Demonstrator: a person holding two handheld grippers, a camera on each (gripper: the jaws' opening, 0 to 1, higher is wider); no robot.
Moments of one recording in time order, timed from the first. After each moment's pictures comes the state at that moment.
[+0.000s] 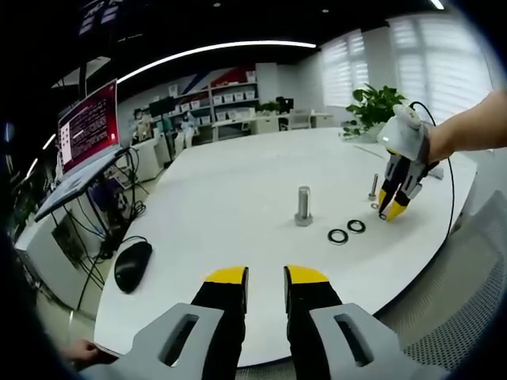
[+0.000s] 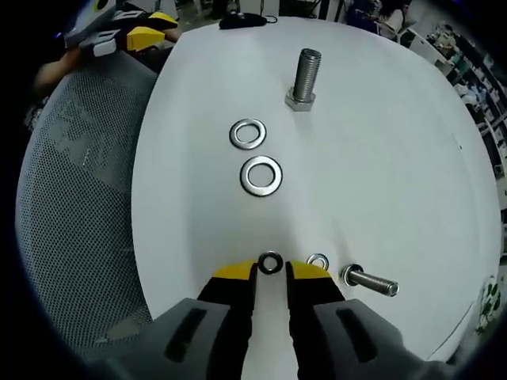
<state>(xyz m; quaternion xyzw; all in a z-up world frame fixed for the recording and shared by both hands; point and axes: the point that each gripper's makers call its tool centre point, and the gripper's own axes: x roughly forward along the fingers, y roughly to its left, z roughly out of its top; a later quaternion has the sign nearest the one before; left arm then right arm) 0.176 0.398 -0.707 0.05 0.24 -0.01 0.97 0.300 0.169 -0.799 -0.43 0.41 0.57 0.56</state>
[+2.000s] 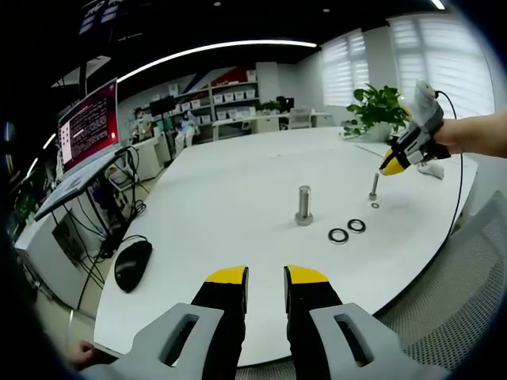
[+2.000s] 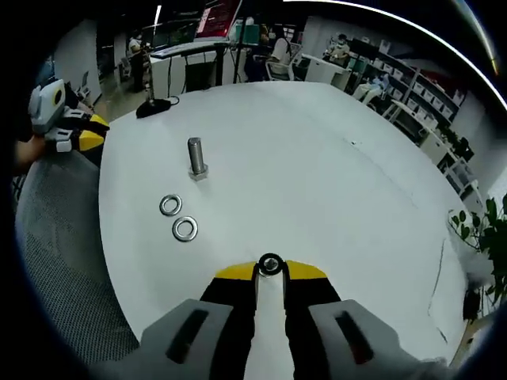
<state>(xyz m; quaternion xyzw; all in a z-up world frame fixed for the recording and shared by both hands) 0.175 0.399 -0.708 0.04 0.25 -0.01 0.97 0.364 0.151 -0.725 -0.30 0.32 0.44 0.78</state>
